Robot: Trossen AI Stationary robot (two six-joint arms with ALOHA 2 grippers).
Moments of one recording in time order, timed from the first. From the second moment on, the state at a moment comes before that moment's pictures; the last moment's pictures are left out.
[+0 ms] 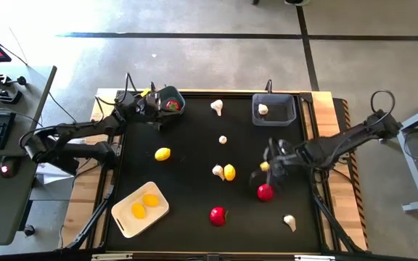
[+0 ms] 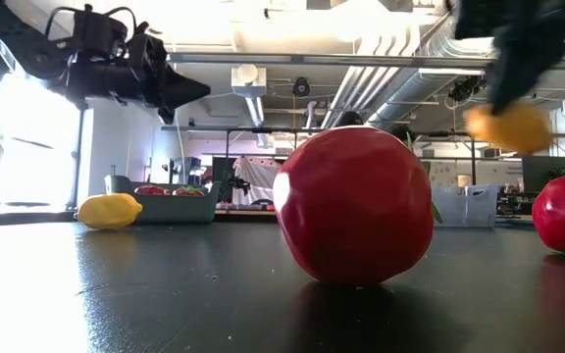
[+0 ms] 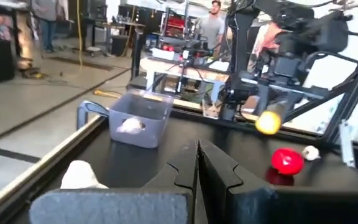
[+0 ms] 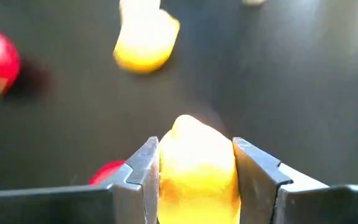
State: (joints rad) left arm 0.72 1.12 0.35 0.73 0.63 -0.14; right arm 0.34 1.13 0.86 -0.86 0.28 0.68
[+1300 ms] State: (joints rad) left arm 0.32 1.49 0.66 0.75 0.23 -0.03; right arm -0.18 1.49 0.56 1.10 0.09 0.07
